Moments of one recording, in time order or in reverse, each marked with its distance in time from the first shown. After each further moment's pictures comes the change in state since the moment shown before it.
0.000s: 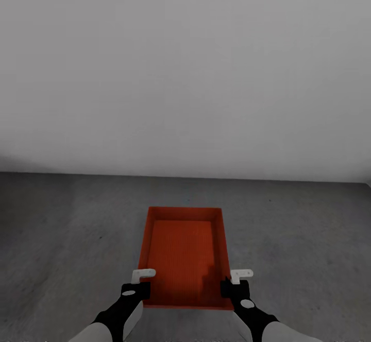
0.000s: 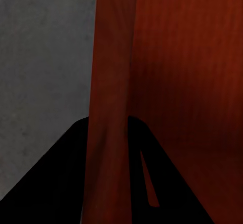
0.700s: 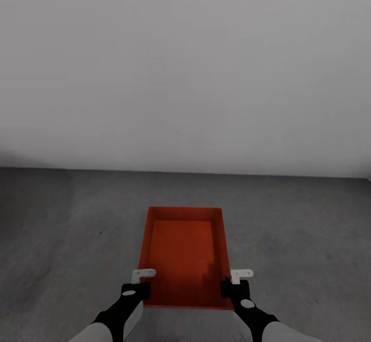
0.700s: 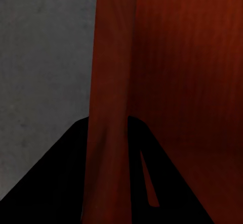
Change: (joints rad) left arm 0.000 -0.001 0.002 0.000 -0.002 0.000 0.000; right arm 0.000 -0.001 -0.001 0.000 0.002 0.000 0.001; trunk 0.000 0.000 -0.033
